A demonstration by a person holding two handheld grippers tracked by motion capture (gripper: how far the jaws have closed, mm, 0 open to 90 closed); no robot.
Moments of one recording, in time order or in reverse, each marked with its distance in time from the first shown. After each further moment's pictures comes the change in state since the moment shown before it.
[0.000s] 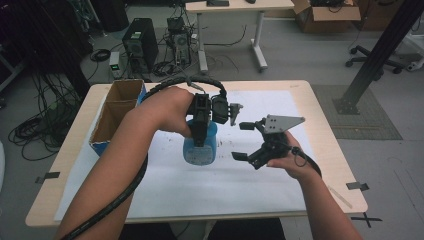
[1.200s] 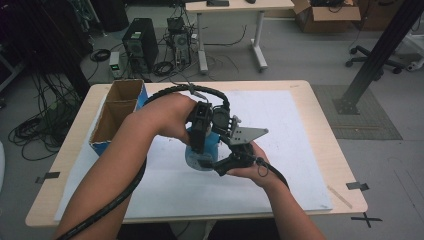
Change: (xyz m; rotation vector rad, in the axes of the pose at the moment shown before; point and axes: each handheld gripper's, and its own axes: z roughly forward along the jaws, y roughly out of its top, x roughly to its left) left arm -0.016 0.004 0.012 -0.030 0.028 0.189; right arm 0.032 -0.014 0.082 -0.076 0.069 0.049
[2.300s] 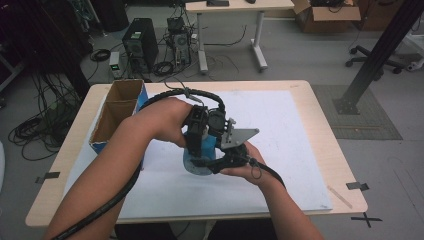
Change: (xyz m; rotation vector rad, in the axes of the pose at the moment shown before) left arm -0.002 -0.009 0.008 -0.027 -0.047 -0.021; right arm 0.008 0.009 0.016 0.065 0.064 -0.106
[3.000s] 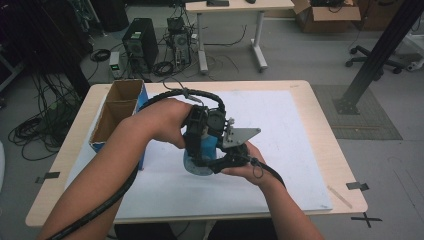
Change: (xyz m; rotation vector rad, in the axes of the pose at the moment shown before) left arm -0.002 -0.002 -0.001 -0.047 0.016 0.028; right arm -0.002 -0.001 -0.003 -0.019 0.008 0.018
